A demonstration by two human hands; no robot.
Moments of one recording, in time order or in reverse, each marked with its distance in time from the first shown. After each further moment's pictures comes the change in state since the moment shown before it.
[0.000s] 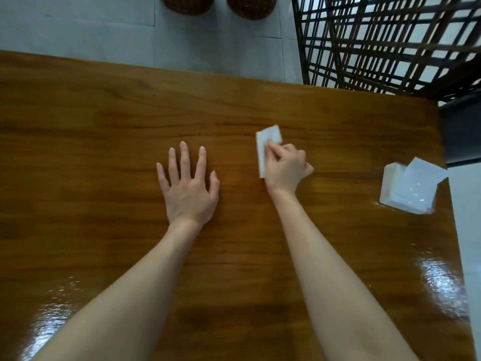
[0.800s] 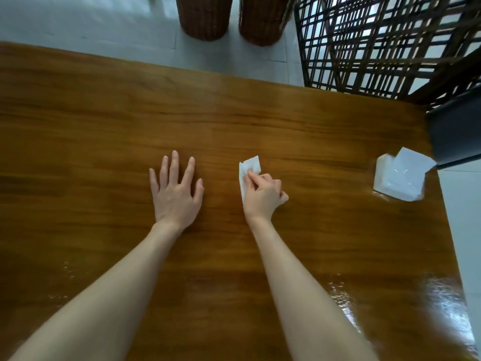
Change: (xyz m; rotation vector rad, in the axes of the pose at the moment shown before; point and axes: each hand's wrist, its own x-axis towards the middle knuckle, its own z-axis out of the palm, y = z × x) left_hand -0.059 -0.052 -0.012 -0.009 0.016 -0.013; right_hand -0.118 -0.003 -0.001 0.135 -0.121 0.021
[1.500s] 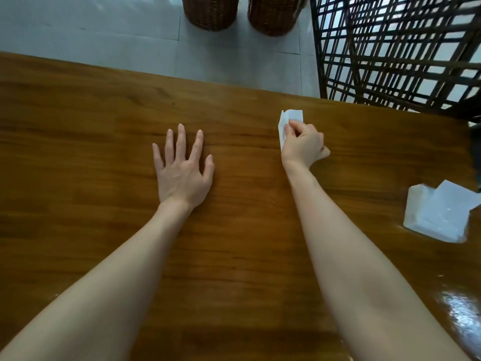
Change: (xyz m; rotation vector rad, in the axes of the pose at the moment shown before) left_hand 0.115 0.023 0.006 0.033 0.031 0.004; right_hand 0.187 -0.034 0.006 0.020 0.222 0.061
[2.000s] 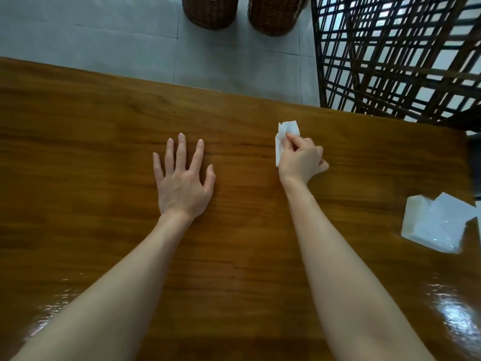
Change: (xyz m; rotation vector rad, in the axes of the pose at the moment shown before) left_hand -0.001 -0.001 -0.001 -0.025 -0.006 0.003; right_hand -0.013 -0.002 -0.001 -0.047 -0.040 -0.009
